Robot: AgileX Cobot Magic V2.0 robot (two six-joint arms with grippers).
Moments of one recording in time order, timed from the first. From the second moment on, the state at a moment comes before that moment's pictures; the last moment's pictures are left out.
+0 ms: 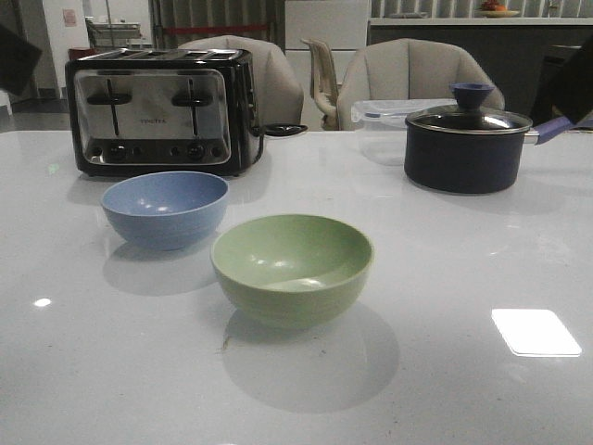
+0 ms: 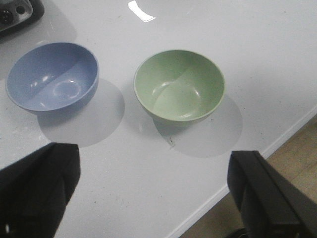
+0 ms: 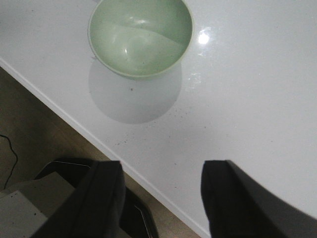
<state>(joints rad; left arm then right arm) -0.56 0.85 -0.71 -0.23 0.58 0.25 0.48 0.97 -0.87 0.16 0.84 -0.16</state>
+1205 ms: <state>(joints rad) -0.23 1.96 -1.47 -0.10 0.64 0.06 0.48 0.97 -0.86 0.16 0.85 -0.16</state>
